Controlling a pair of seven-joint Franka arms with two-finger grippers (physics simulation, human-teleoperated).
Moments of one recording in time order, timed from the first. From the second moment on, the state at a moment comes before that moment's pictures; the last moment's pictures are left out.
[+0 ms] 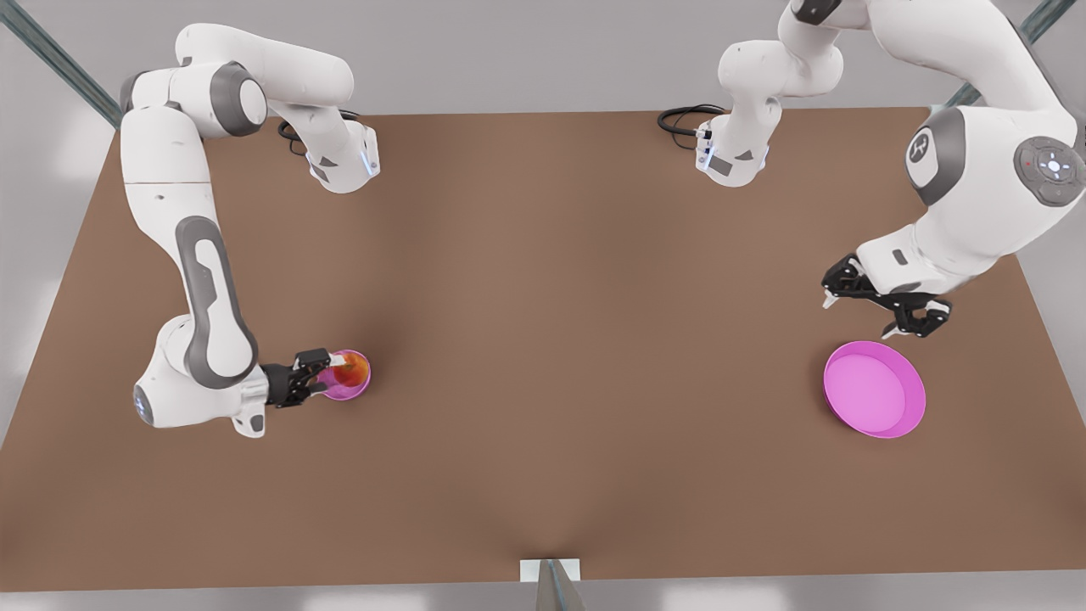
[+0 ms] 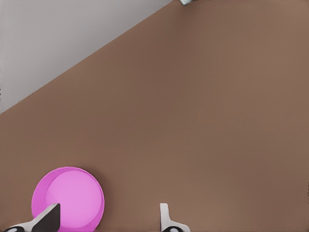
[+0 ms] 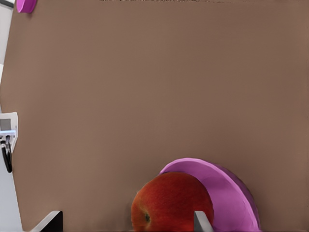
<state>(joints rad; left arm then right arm) -0.07 0.21 -0.02 -1.35 -0.03 1.63 0.47 -0.18 0.68 0.14 -1.51 0.53 1.71 -0.88</state>
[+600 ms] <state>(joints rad) -0.07 0.27 -0.02 -1.34 -0.02 1.66 0.01 0.03 0.14 0.08 -1.50 -0.03 1.59 -0.40</state>
